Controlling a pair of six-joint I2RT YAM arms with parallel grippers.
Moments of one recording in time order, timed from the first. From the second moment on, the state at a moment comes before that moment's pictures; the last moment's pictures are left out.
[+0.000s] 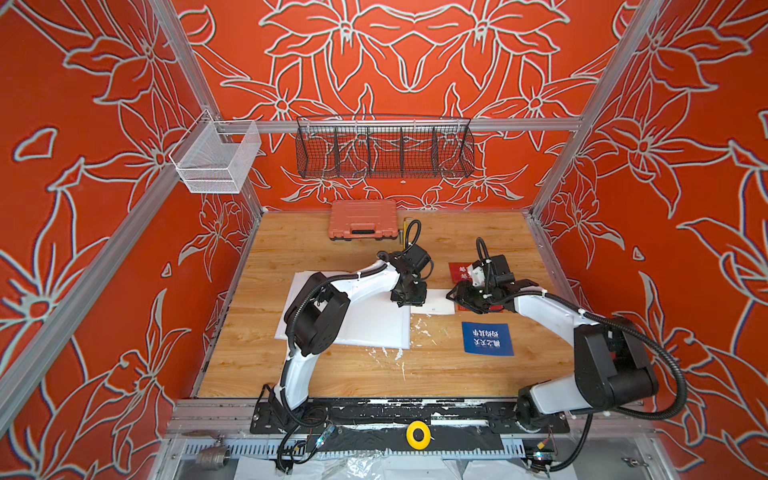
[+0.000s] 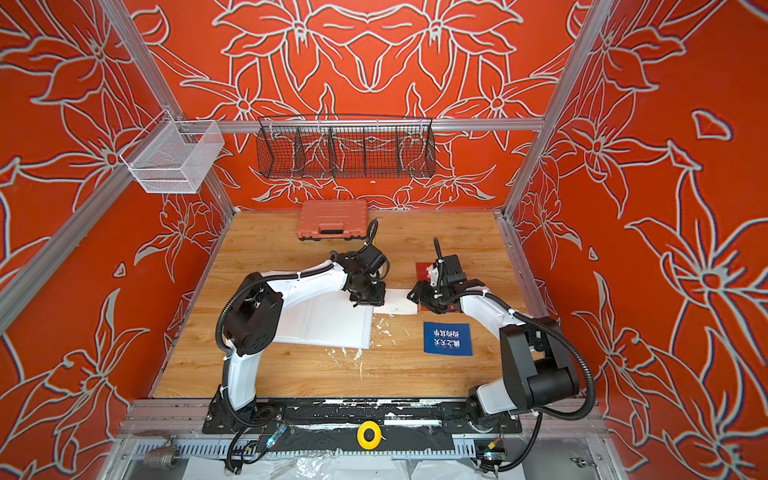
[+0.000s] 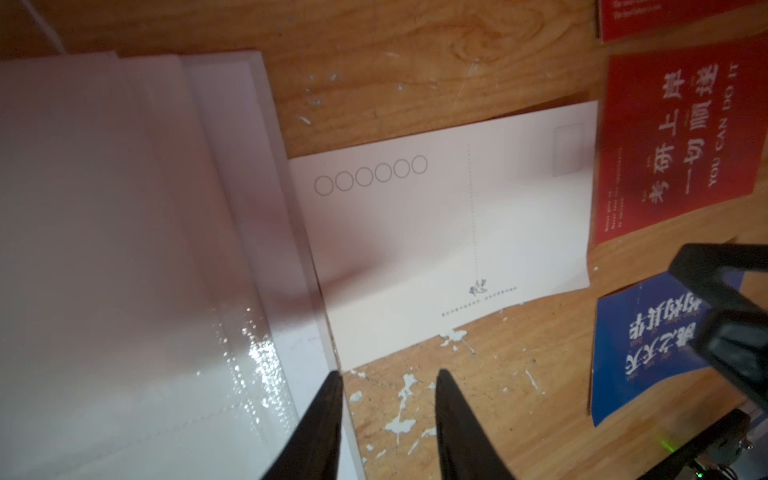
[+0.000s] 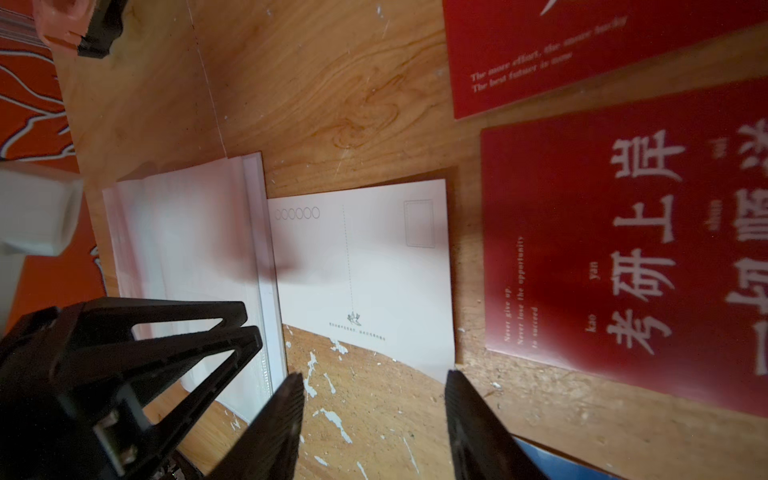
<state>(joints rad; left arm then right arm) -0.70 2.05 1.57 -0.74 0.18 -0.58 0.22 1.45 0.79 -0.36 -0.42 0.61</state>
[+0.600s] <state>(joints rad) -0.70 2.13 1.64 -0.79 0.12 -0.58 0.21 1.53 0.75 -0.23 -0.47 0.61</state>
